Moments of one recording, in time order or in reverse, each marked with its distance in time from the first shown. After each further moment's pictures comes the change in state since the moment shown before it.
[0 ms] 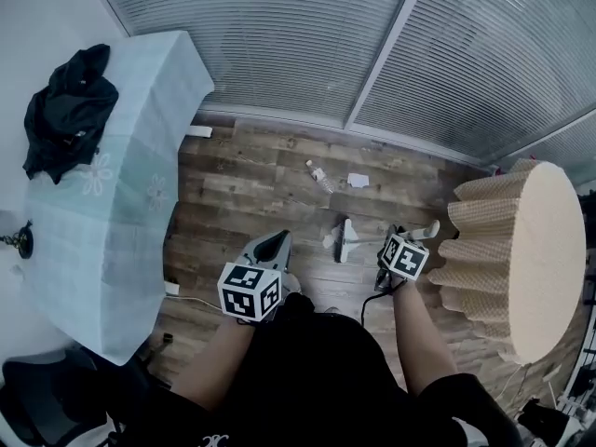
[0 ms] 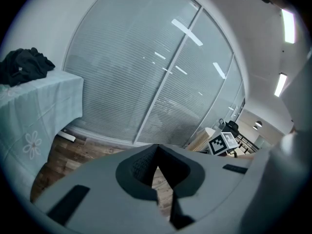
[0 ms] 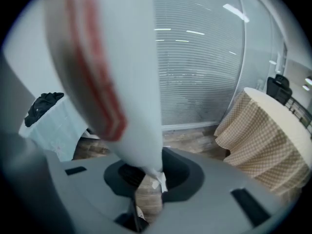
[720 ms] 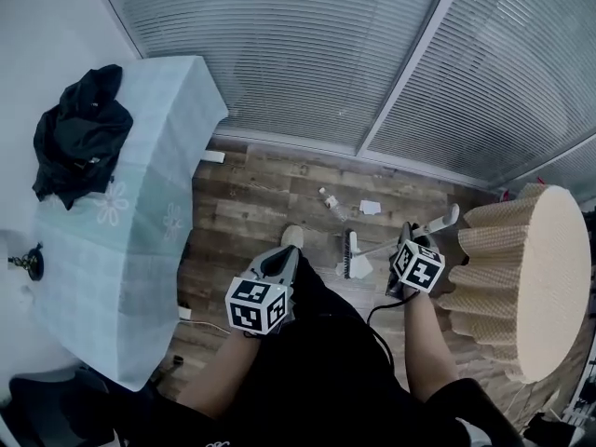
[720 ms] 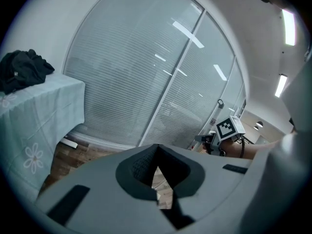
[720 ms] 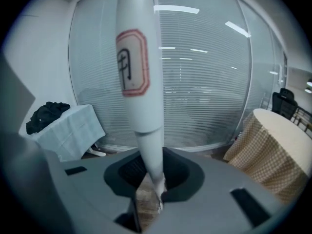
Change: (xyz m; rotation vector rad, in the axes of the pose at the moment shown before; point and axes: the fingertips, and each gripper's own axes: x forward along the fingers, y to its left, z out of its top) left arm 0.011 0.055 0.044 0.007 -0.021 0.000; right arm -0.010 0.067 0.115 -0.046 -0.189 0.027
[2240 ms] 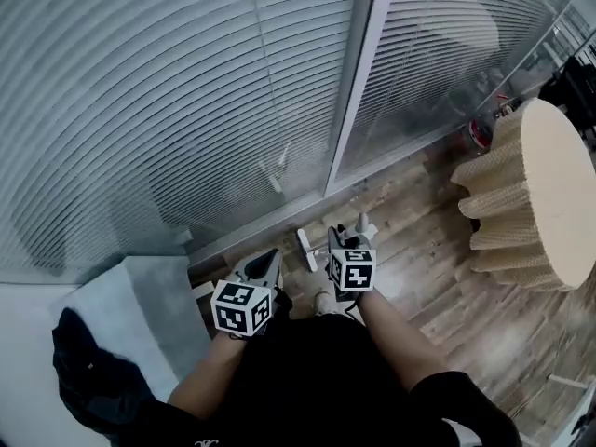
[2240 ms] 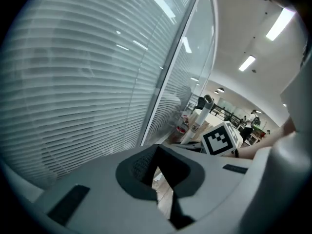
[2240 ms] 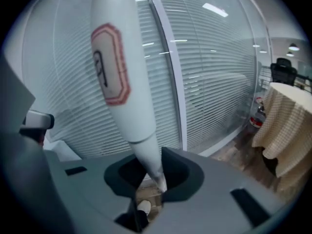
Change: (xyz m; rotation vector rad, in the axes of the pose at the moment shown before) left arm 0.322 0.128 0.257 0.374 0.317 -0.404; right arm 0.291 0.135 0.159 0.292 0.024 -0.041
